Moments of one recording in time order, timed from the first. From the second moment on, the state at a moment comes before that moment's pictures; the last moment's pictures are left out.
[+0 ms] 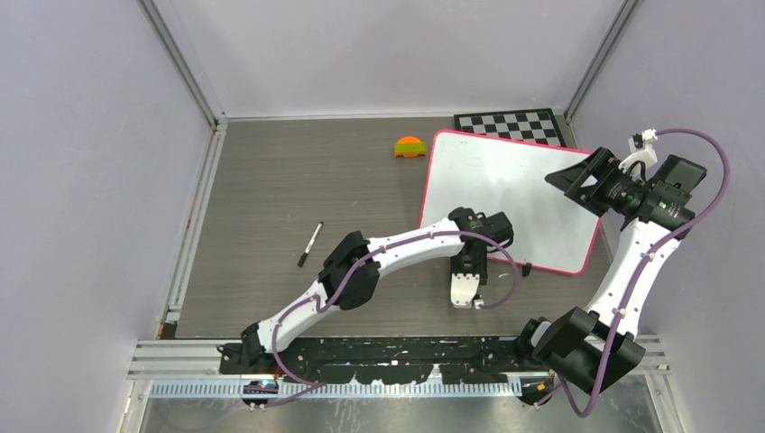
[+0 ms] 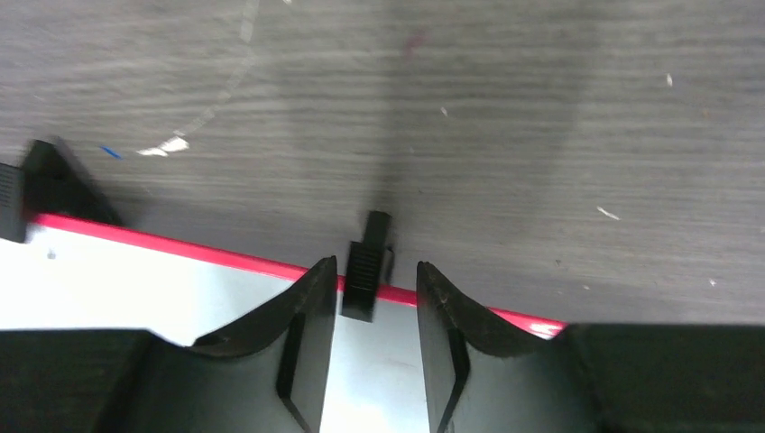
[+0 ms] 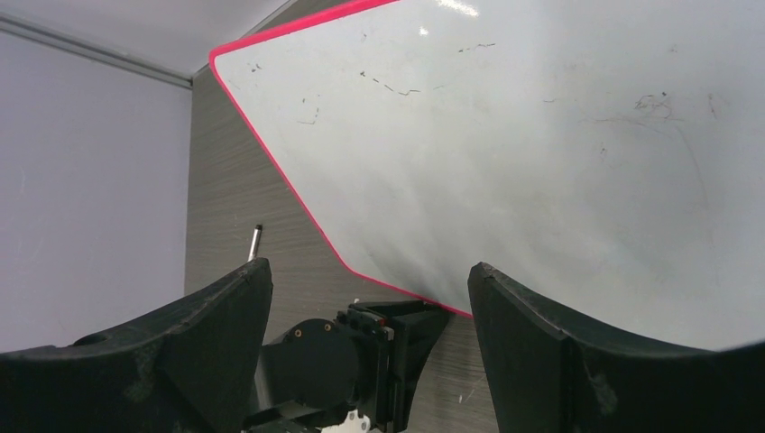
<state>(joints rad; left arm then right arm) -1.18 2.49 2.33 -1.17 0.09 2.09 -0.67 1.14 1.22 -0.82 -0.93 0.16</state>
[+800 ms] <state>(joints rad) -1.18 2.49 2.27 -1.11 -0.05 2.09 -0.67 1.14 1.21 -0.82 -0.96 0.16</state>
